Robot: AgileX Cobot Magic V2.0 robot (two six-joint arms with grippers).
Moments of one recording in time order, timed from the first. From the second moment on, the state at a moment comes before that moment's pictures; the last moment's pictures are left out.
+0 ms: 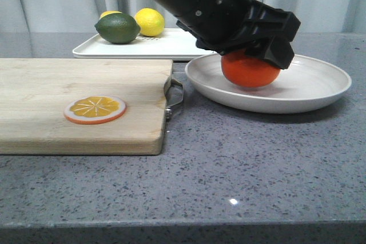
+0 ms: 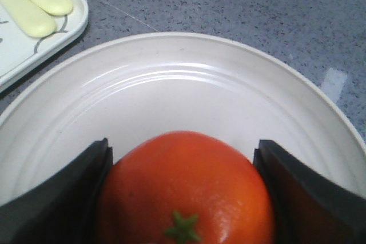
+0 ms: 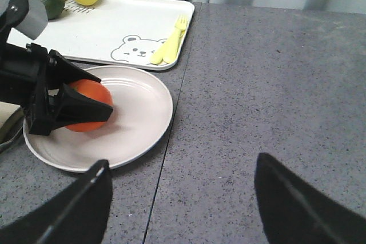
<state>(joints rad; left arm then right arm) -0.76 1.90 -1.40 -1.04 0.29 1.03 0.15 0.34 -0.72 0.07 0.80 0.00</state>
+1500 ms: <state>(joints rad) -0.64 1.18 -0.82 -1.04 0.02 1.03 0.15 0.34 -0.73 0.07 0.82 0.00</state>
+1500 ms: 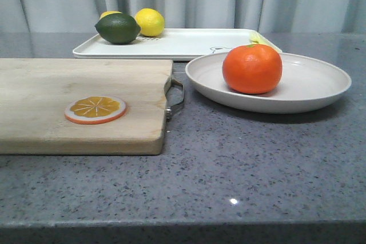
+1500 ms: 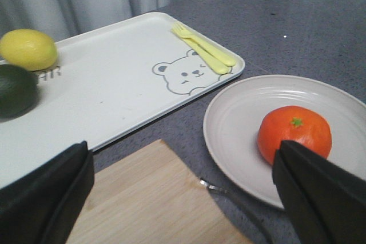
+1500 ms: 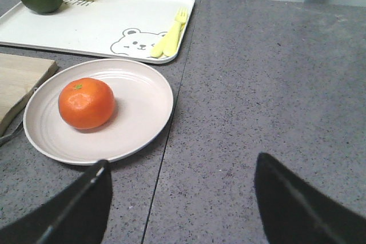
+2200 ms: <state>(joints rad) -0.53 0.61 -0.36 -1.04 -0.04 1.03 0.15 0.40 -0.73 0.13 0.80 0.00</state>
